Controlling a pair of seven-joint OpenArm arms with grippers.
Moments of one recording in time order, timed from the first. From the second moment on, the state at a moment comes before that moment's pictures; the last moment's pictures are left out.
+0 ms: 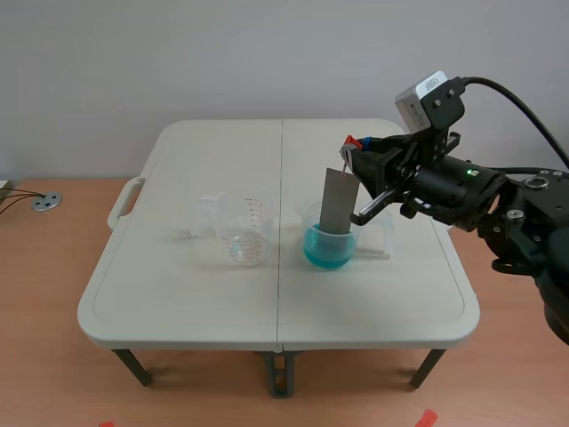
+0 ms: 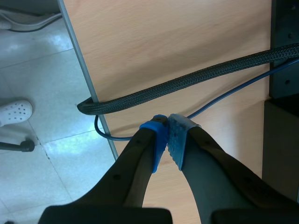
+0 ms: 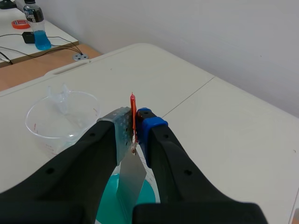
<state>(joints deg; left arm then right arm) 45.3 -21.2 -0.7 47.6 -2.0 -19.4 -15.9 10.2 15.9 -7.7 67.5 -3.0 38.7 20.9</state>
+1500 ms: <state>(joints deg) 45.3 -21.2 -0.7 47.6 -2.0 -19.4 -15.9 10.2 16.9 -7.7 67.6 -3.2 38.7 25.2</state>
